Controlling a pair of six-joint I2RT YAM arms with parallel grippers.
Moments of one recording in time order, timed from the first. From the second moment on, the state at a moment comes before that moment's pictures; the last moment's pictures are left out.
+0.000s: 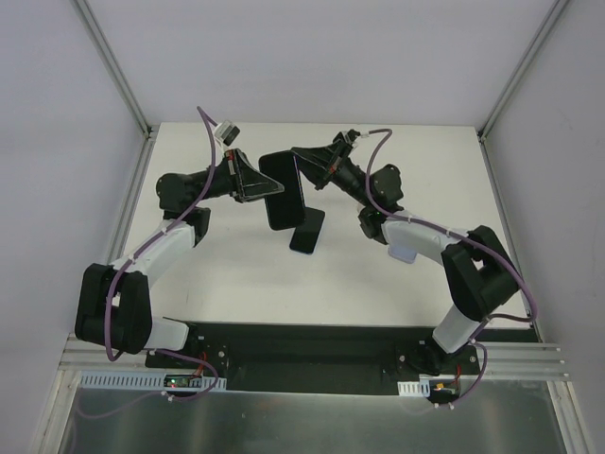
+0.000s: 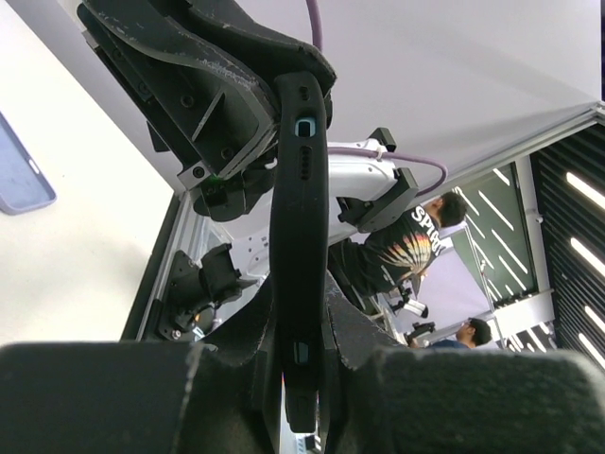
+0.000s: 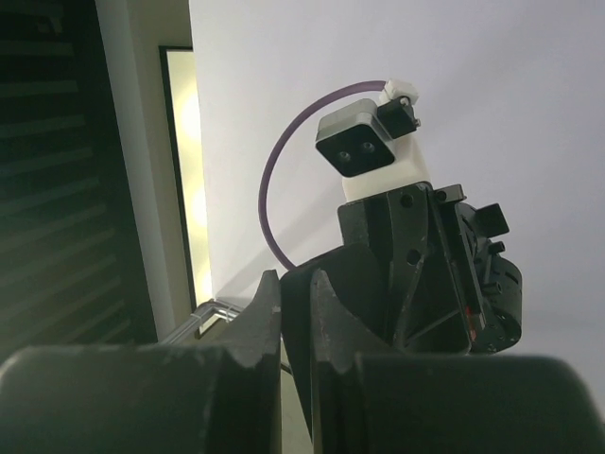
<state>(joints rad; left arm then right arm) -0.23 1.36 0.81 1.15 1.19 -1.71 0.63 1.67 1.01 1.16 -0.44 1.96</state>
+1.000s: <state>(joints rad) -0.21 1.37 0.96 1.15 1.17 -1.70 0.67 1.76 1.19 1.23 -0.34 2.10</state>
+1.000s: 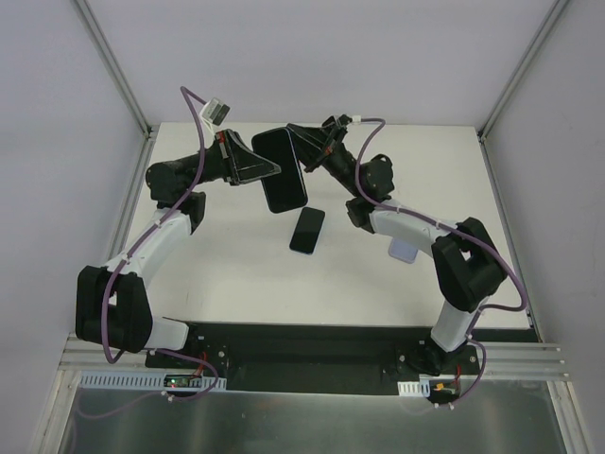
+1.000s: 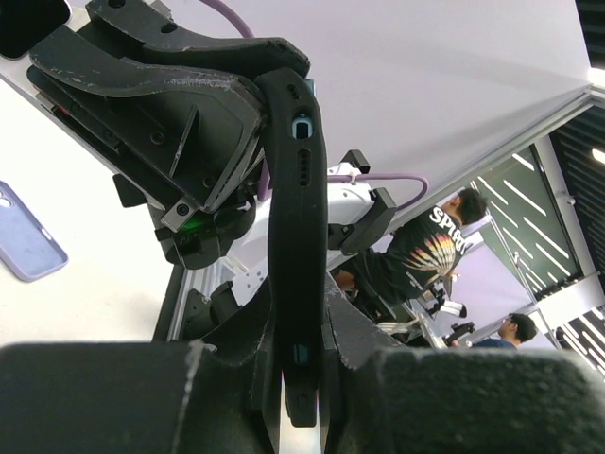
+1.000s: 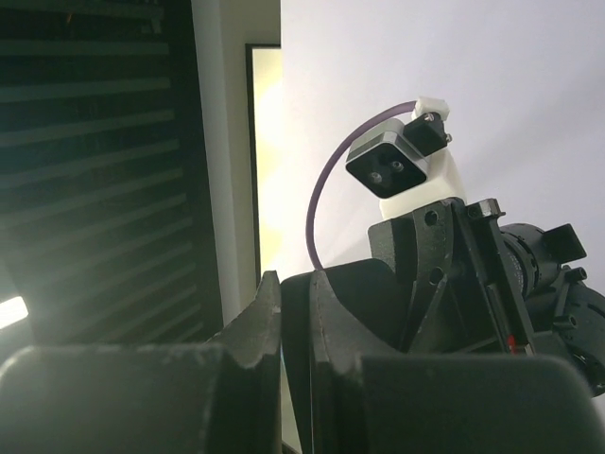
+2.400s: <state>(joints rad) -0.21 1.35 1.03 0.99 1.31 -1.70 0.71 1.82 1.05 1.45 -0.24 2.11</state>
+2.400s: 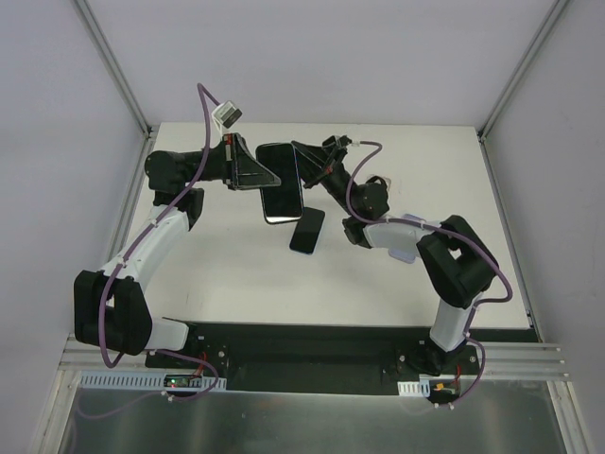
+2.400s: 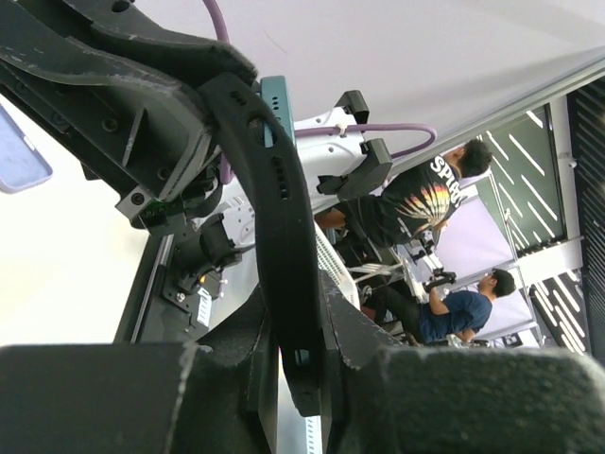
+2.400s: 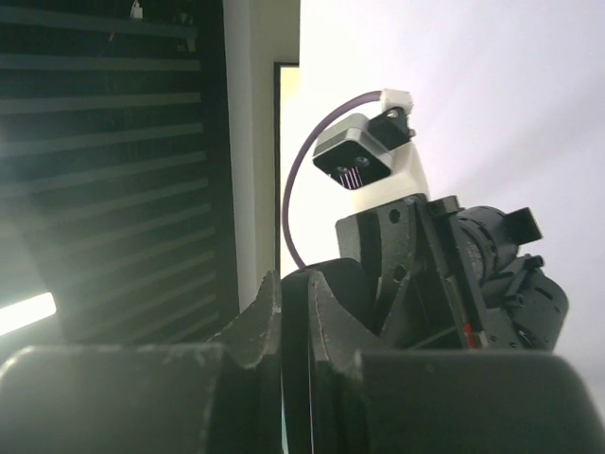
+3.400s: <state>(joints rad) -0.19 1.40 0.98 0.93 1.43 -1.72 0.70 1.81 0.89 1.44 -0.28 1.94</state>
